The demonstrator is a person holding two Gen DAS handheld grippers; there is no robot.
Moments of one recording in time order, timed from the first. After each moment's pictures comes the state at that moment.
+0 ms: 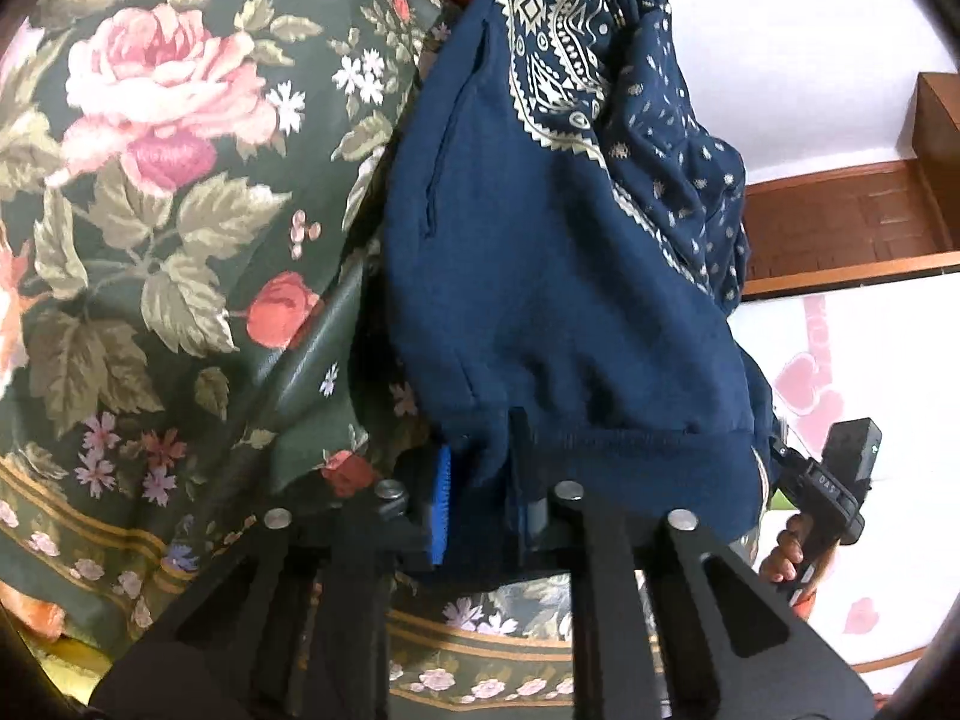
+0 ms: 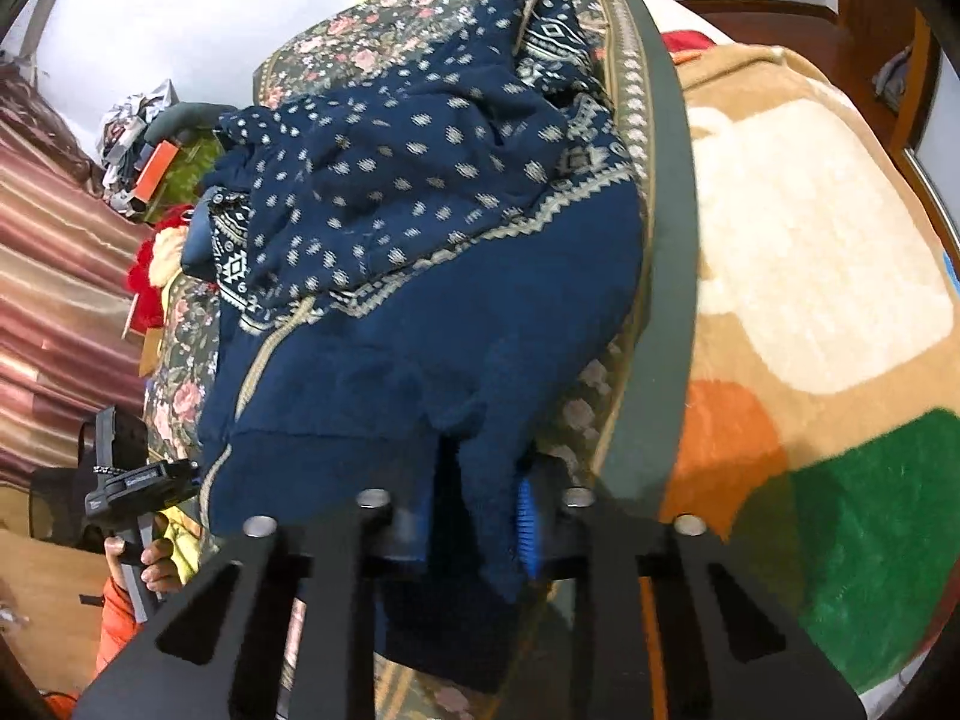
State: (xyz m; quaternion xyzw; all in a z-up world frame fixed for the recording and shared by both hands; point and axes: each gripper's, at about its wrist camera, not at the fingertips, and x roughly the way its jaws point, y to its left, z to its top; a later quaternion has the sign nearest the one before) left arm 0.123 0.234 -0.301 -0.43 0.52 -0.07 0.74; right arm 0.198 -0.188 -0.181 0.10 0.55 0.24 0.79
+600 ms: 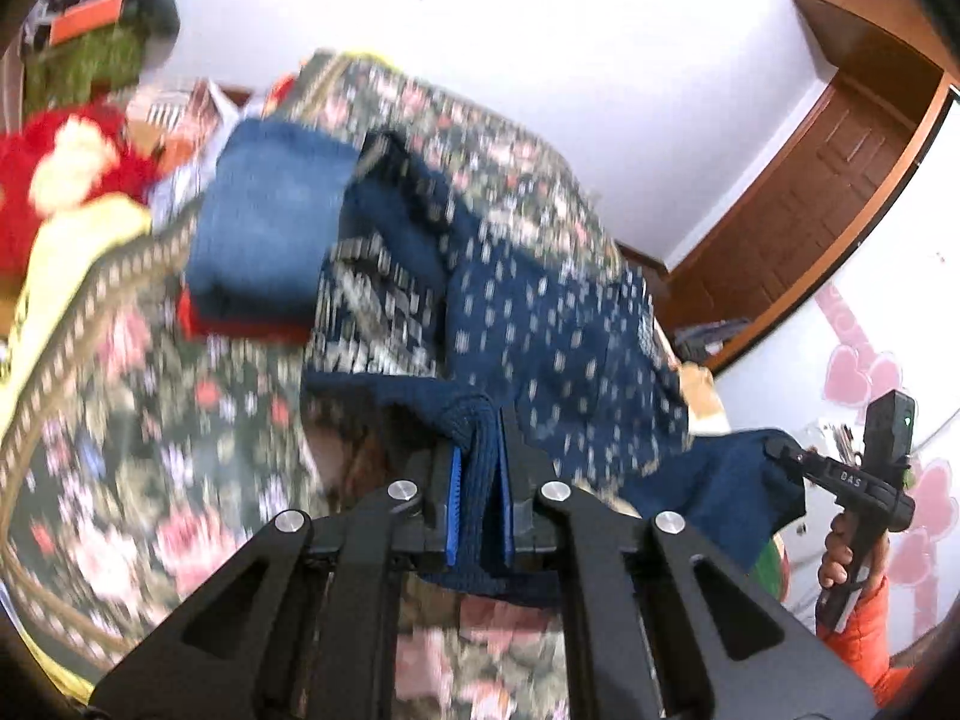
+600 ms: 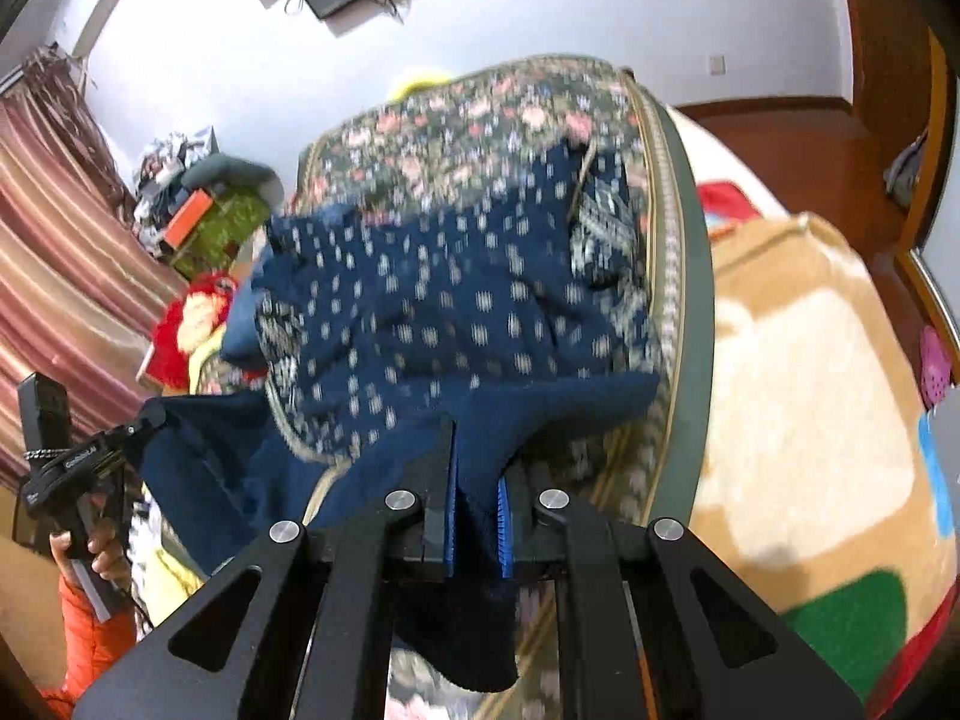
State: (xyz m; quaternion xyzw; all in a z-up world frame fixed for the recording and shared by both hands) left arm 0.189 0.221 -0.116 -0.24 0.36 -0.03 0.90; right arm 0.243 -0.178 -0.105 0.10 0.45 0.26 0.85
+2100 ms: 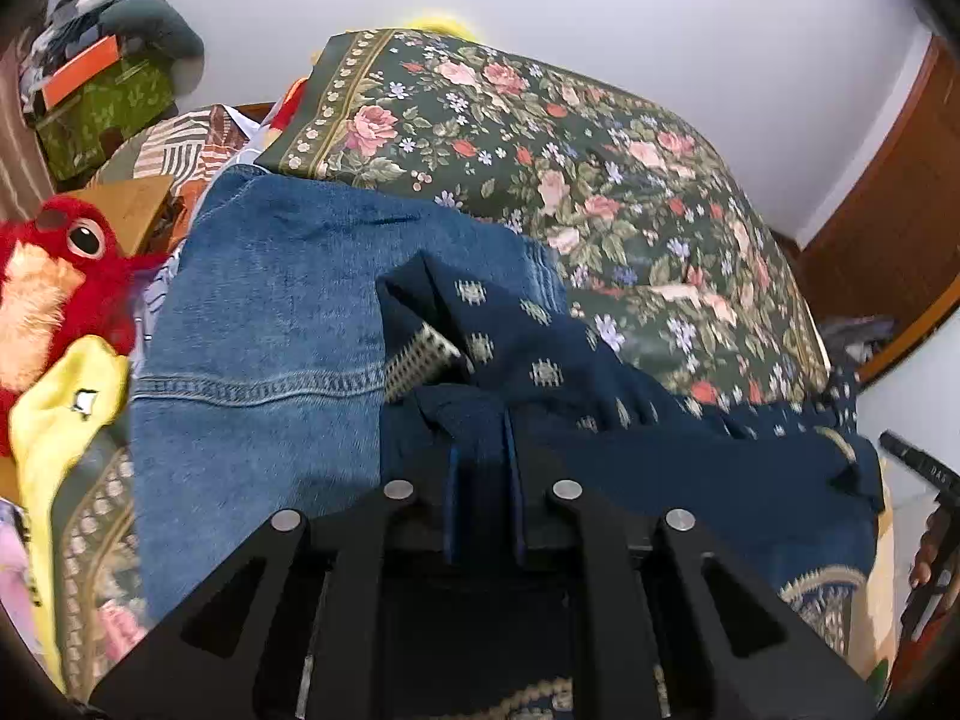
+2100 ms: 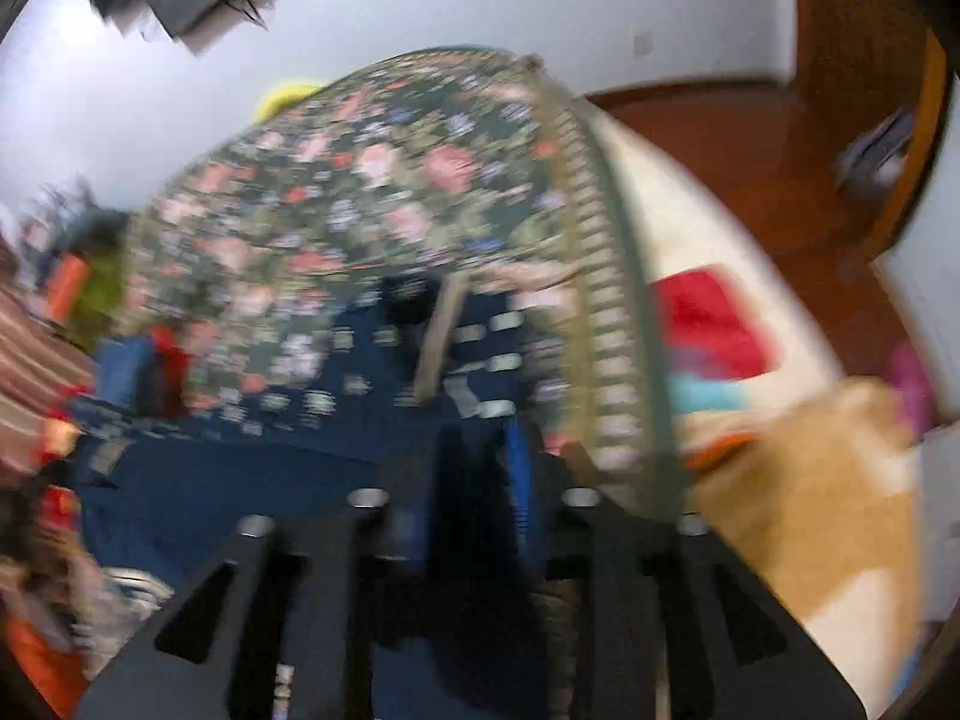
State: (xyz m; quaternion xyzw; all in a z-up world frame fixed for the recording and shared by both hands) left arm 0.430 0.277 -0.172 -0.15 0.45 0.09 0.87; right arm 0.452 -0.171 -0.158 0.03 0.48 0.10 0.87
